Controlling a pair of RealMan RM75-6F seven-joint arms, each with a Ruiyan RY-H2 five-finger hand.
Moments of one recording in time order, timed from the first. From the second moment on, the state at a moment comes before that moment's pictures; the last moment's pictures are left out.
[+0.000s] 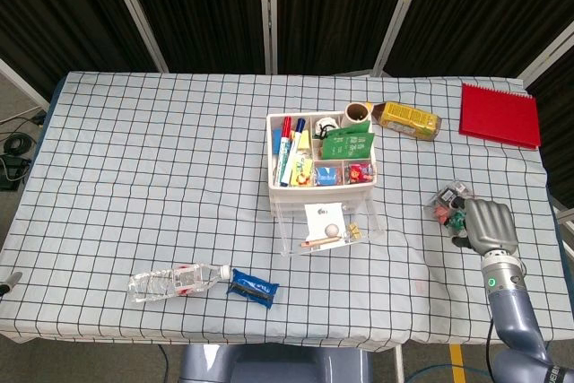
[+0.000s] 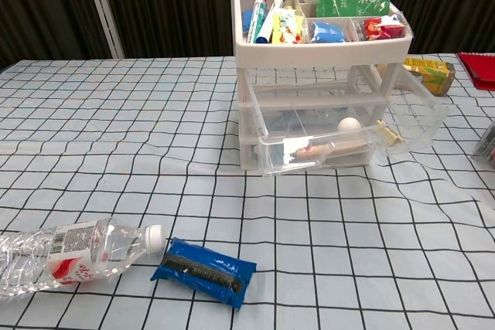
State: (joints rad) left arm 0.03 -0.98 -0.05 -1.71 1.52 1.62 -0.01; right arm 0.55 -1.06 0.09 -1.93 -0.71 1.22 -0.48
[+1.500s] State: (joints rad) left arm 0.02 -1.04 -0.04 -1.67 1.50 1.61 0.10; right arm 0.26 -1.15 0.02 -1.59 -1.31 1.50 -0.08
